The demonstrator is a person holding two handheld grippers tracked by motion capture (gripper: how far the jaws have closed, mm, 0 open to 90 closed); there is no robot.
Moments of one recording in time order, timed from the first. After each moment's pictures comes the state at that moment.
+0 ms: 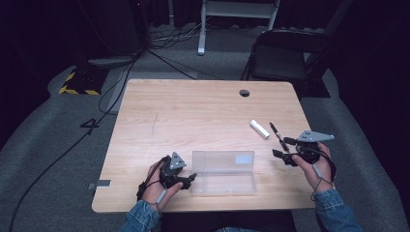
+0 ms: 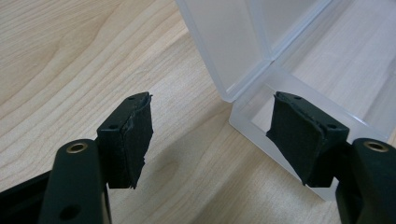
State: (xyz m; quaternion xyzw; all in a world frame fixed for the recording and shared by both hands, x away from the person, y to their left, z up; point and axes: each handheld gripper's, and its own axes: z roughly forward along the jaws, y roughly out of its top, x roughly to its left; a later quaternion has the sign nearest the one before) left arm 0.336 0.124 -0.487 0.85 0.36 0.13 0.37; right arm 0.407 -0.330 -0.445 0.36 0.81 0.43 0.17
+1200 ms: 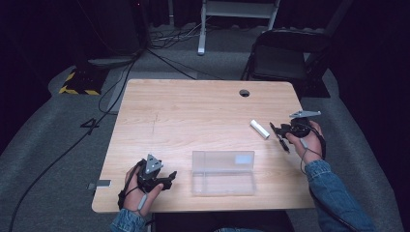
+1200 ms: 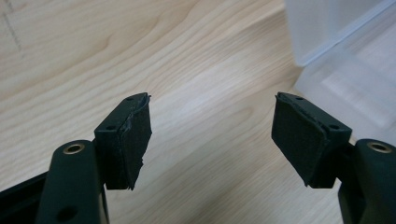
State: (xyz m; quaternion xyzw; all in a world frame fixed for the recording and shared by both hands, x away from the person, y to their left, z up) left arm 0.316 0.182 -0.484 0.80 0.43 0.18 0.37; right arm 0.491 -0.330 -0.450 0.46 0.80 0.34 0.20
